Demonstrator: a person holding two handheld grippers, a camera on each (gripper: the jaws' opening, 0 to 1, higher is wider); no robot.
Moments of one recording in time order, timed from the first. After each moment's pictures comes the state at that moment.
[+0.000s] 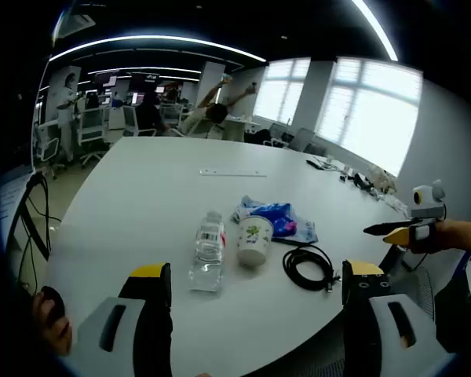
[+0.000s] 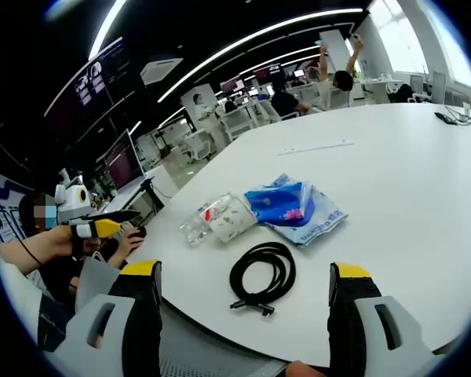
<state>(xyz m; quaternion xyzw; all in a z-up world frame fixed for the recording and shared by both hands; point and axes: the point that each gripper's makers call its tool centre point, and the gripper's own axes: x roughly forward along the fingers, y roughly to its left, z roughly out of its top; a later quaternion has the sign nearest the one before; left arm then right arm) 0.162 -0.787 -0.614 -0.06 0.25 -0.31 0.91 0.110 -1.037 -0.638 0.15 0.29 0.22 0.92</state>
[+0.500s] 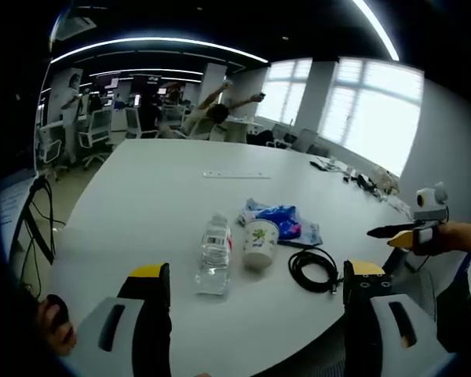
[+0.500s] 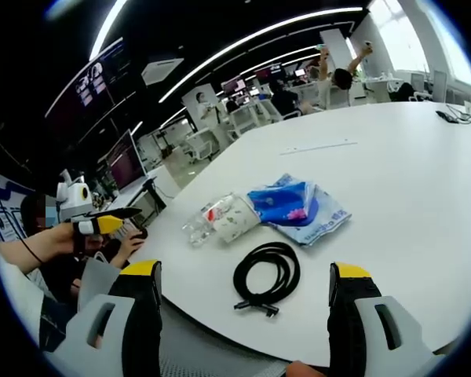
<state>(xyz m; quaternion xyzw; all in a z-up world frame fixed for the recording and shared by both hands) 0.169 -0.780 -0.610 -0.06 0.25 -0.31 0.92 0.110 -1.031 -0.637 0.15 0.29 0.23 0.92</state>
